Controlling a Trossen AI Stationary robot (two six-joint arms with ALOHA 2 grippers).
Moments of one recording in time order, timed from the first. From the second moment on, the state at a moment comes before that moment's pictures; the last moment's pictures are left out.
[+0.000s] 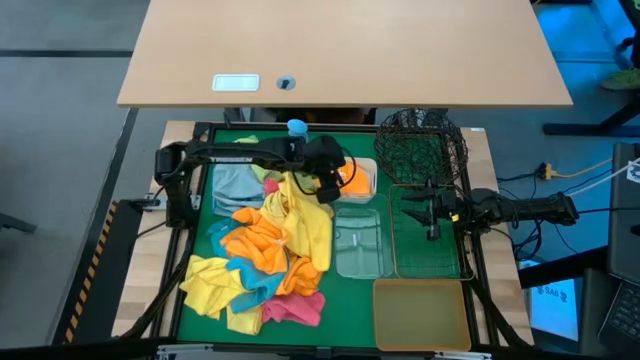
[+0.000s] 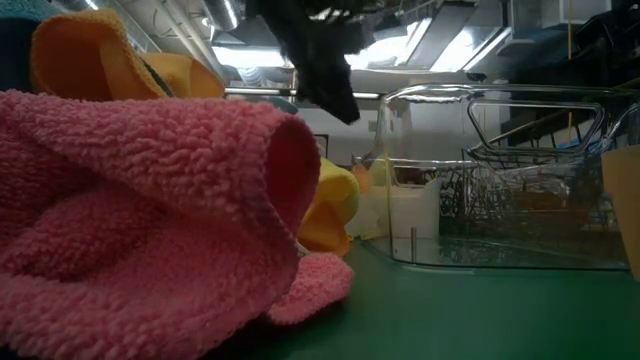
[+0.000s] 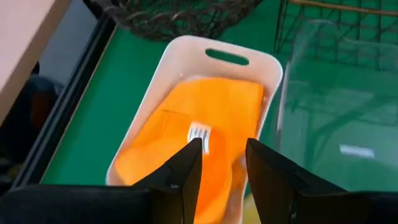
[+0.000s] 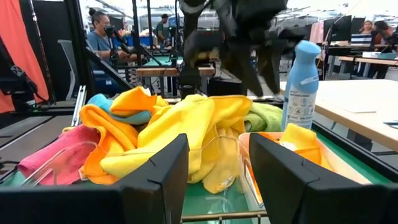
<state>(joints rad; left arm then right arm) 0.19 1.83 1.60 -0.64 -0.13 -0.02 0.11 0.04 0.01 0.09 0.14 -0.01</state>
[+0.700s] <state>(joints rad) 0.01 1.81 1.69 -1.22 -0.17 0.04 0.11 0.05 0.01 0.10 0.14 -0.01</state>
